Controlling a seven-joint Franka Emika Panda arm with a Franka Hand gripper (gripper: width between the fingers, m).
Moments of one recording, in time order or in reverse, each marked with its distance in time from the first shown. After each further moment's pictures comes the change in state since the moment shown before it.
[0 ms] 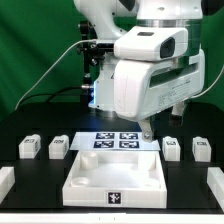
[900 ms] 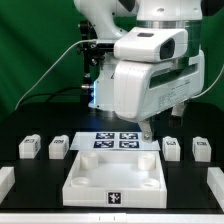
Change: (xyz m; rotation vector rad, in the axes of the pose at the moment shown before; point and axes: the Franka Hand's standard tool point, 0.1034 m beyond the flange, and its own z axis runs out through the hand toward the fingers) arm -0.012 -0.012 0.011 -0.010 0.012 -0.023
